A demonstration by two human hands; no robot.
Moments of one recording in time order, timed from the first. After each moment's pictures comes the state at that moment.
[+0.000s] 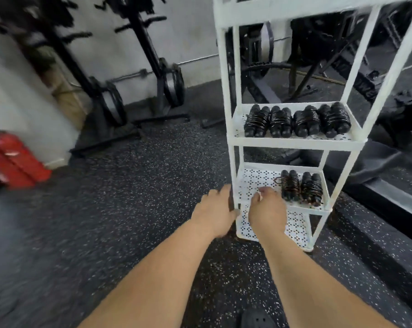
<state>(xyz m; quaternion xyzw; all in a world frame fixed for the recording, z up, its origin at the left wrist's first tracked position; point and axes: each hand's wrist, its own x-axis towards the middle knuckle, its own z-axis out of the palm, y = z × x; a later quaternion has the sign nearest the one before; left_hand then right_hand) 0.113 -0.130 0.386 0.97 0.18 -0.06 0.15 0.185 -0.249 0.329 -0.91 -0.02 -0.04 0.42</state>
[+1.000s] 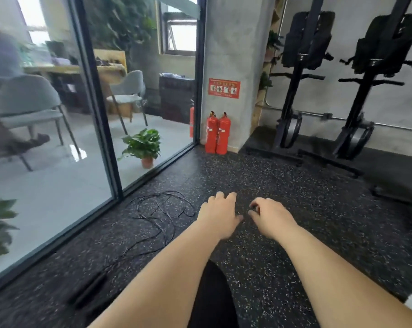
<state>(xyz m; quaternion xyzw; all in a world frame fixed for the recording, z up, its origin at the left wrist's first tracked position) -0.474 0.054 0.488 0.86 0.49 0.07 0.10 -0.316 0.007 0.495 -0.80 -0.59 0.08 0.10</state>
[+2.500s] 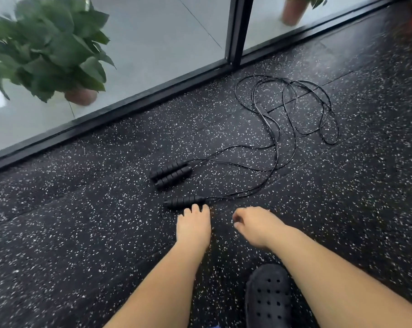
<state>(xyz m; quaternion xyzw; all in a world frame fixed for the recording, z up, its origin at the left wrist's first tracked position) -0.764 0.145 0.054 0.55 0.76 -0.19 0.28 -0.601 0.231 0.117 -0.46 -0.78 0.32 -0.28</state>
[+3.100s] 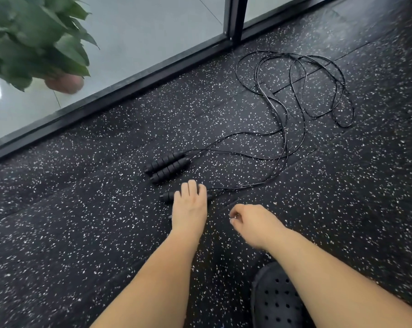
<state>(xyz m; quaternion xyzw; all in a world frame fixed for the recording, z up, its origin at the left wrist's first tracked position) -0.784 0.170 0.014 0.61 0.76 -0.18 0.14 -0.607 0.226 0.072 -0.51 -0.74 0.37 -0.24</state>
